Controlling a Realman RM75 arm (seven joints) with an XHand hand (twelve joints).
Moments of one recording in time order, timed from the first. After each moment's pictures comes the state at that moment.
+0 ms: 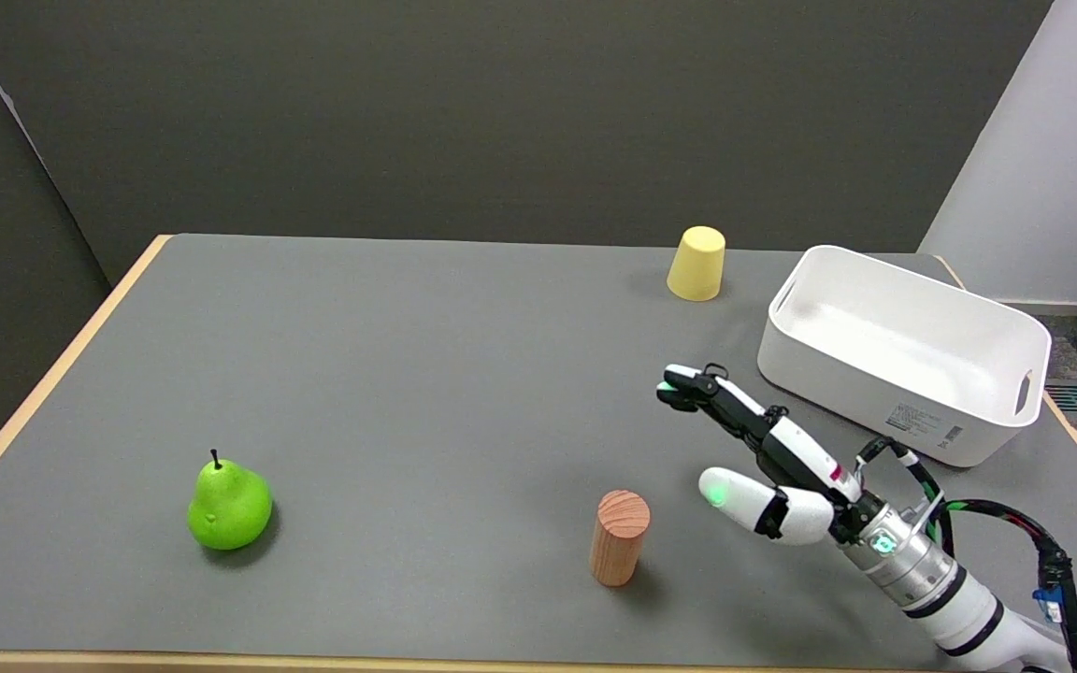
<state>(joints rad) -0.34 -0.86 -1.98 1.15 0.42 1.20 1.27</state>
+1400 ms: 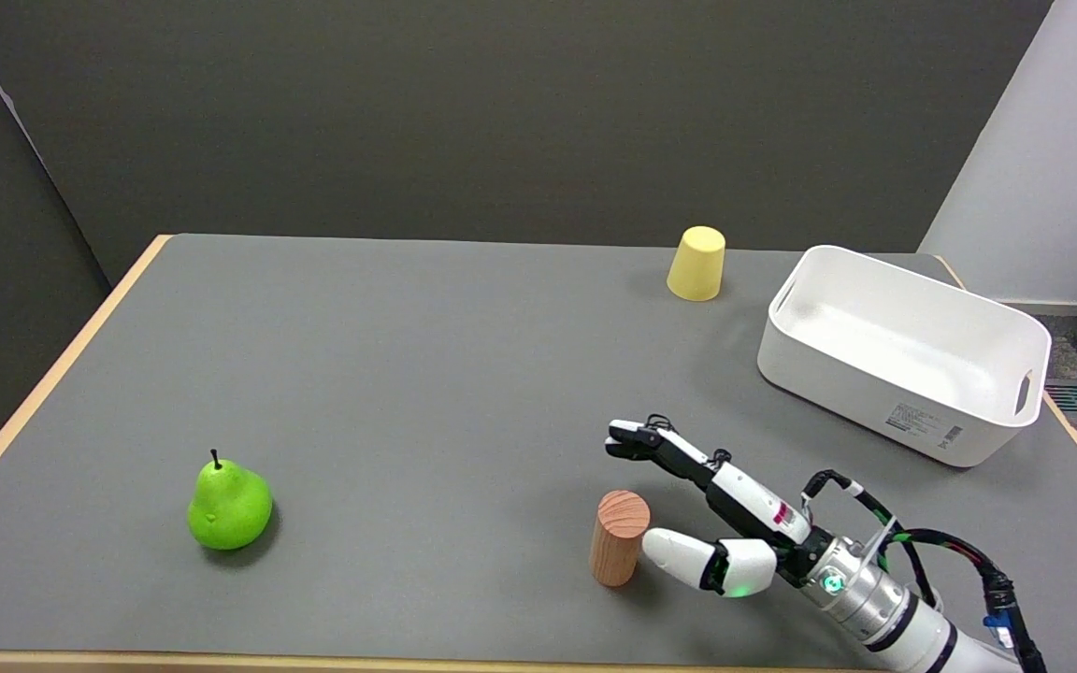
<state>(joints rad) -0.31 -0.90 -2.09 1.15 0.37 1.13 1.16</state>
